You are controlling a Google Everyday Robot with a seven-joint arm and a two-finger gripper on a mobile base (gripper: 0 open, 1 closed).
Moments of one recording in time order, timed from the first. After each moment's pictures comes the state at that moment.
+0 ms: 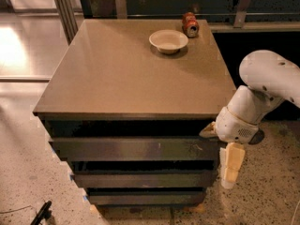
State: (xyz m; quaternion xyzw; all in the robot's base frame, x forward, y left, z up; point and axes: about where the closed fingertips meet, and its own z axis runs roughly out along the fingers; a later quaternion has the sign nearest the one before) arm 0.413 -0.175 0.722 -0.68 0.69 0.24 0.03
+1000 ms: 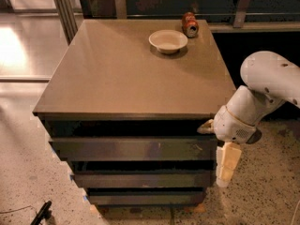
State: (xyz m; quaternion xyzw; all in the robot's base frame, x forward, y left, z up) arm 0.422 -0.165 0.724 -0.68 0.69 0.23 0.06
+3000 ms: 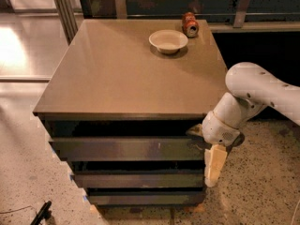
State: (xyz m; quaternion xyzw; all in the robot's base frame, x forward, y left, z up) arm 0.434 -0.141 0.687 -0.69 0.67 0.27 0.06
